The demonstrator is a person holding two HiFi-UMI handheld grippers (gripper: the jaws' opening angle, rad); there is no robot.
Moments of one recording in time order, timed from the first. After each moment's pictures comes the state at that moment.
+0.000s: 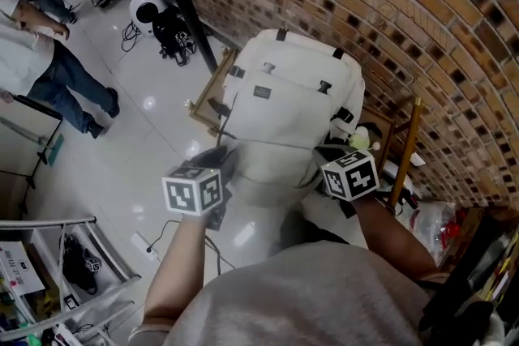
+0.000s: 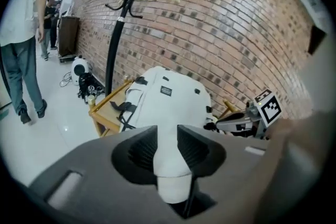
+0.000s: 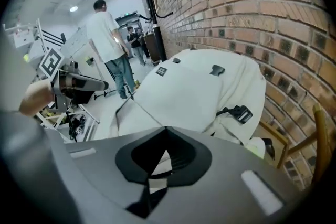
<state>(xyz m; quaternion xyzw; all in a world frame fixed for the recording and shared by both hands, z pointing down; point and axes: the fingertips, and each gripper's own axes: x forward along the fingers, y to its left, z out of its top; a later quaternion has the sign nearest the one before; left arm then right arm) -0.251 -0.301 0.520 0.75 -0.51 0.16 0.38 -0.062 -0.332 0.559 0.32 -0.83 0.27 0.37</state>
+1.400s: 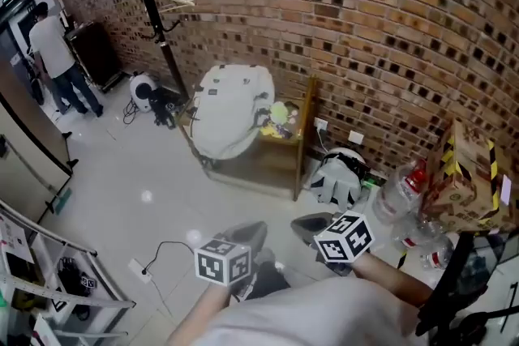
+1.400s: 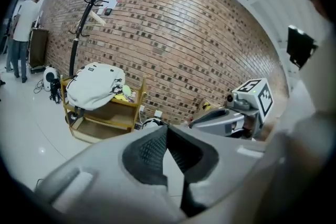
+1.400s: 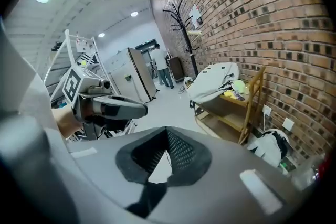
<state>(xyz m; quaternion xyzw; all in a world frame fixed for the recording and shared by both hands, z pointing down) 0.032 0.173 0.428 0.86 -0.40 0.14 0.28 0.087 0.172 0.446 0.26 -0.90 0.25 0.23</state>
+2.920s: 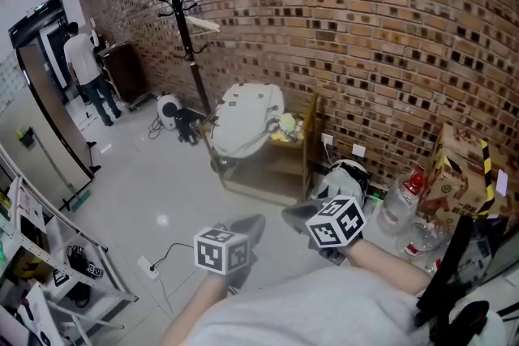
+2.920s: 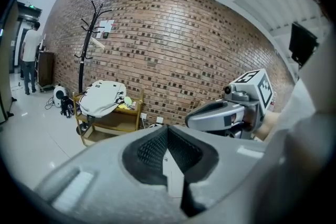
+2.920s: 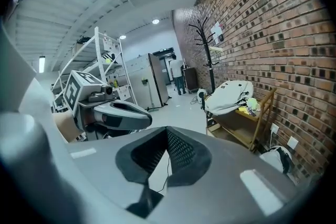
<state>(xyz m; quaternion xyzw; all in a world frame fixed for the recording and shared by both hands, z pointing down) 0.050 0.295 0.387 0.86 -0.44 0.13 0.21 0.087 0.285 0.389 0.21 -0.94 0.17 0.19</state>
